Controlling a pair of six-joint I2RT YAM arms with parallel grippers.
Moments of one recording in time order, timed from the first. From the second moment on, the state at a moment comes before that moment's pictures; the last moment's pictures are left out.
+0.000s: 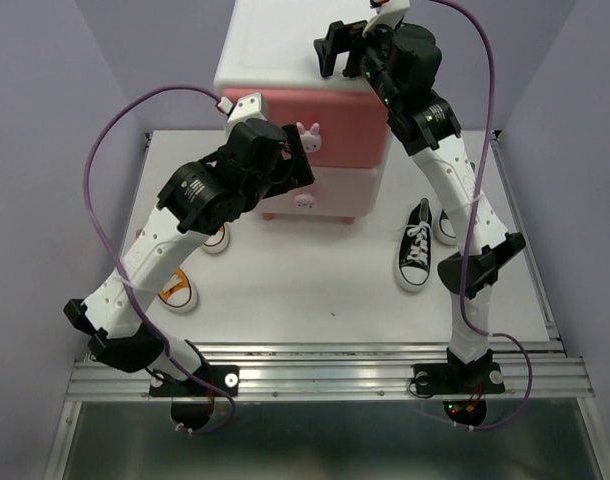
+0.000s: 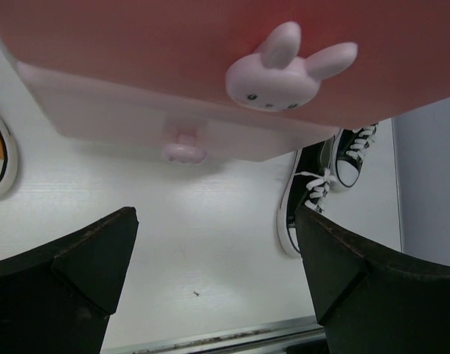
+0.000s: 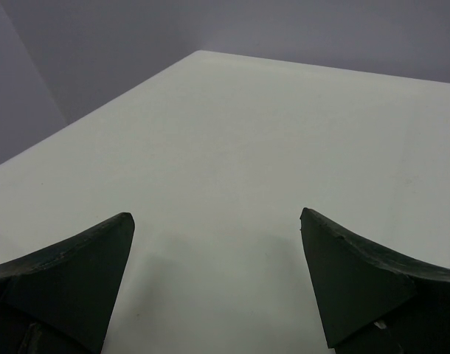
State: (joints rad) left arm -0.81 1.43 1.95 -1.11 -0.46 -0.77; right arm 0.53 2.02 2.56 -0.36 0.11 0.06
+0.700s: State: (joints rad) left arm -0.78 1.65 2.04 -0.79 -0.55 -0.63; right arm 0.53 1.98 2.50 -0.36 0.04 0.06
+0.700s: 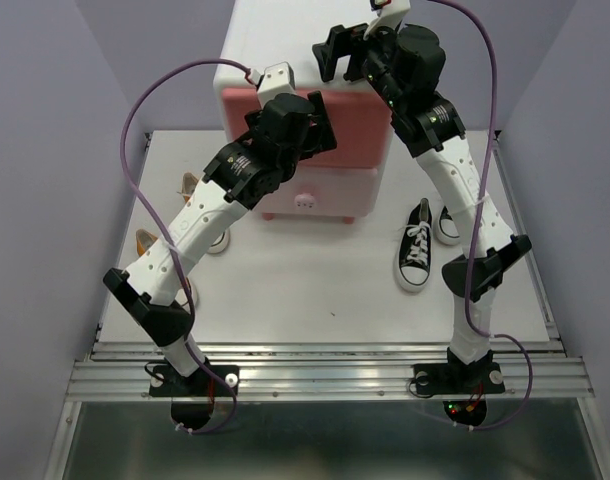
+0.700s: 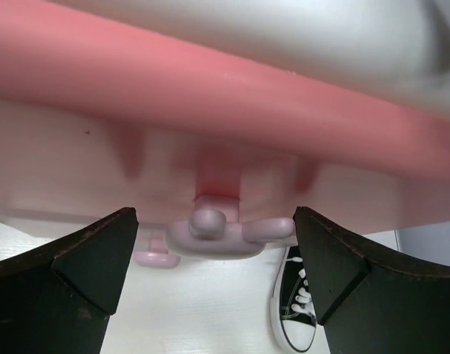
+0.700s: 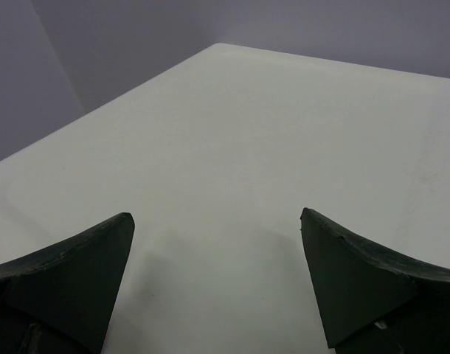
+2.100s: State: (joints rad) left arm -0.99 1.26 1.74 -0.96 -0.57 -0.82; right arm 0.54 1.94 2.43 -0.36 0.06 0.07
